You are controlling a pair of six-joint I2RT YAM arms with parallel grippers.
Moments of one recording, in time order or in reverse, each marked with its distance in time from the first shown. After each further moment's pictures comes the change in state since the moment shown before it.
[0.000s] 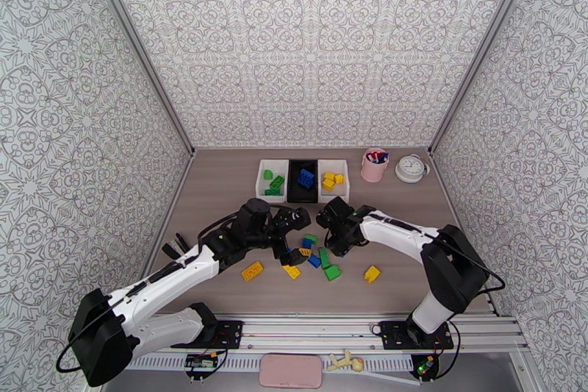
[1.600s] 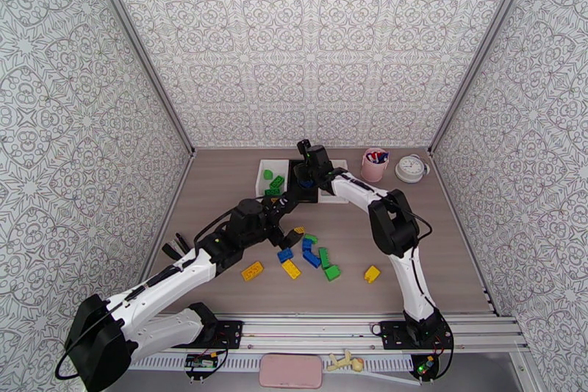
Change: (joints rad) left arm 0.043 -0.032 -0.057 0.141 -0.322 -0.135; right arm -0.124 0.658 0.790 0.560 0.050 0.119
